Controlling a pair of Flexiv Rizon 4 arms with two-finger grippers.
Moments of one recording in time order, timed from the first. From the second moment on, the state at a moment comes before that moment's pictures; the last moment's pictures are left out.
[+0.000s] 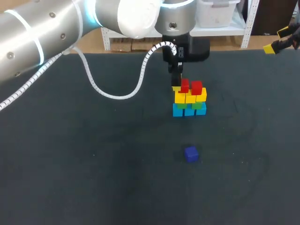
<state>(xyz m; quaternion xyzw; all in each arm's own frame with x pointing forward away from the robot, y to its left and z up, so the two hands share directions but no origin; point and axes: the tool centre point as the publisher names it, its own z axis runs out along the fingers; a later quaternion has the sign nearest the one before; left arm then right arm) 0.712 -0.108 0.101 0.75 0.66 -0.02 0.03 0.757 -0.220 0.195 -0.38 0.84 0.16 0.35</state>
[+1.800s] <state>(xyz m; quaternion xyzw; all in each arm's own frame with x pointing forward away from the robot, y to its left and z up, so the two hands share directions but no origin) 0.709 -0.116 0.090 0.75 0.66 -0.03 0.04 0.757 -0.220 0.195 -0.38 0.84 0.16 0.35</state>
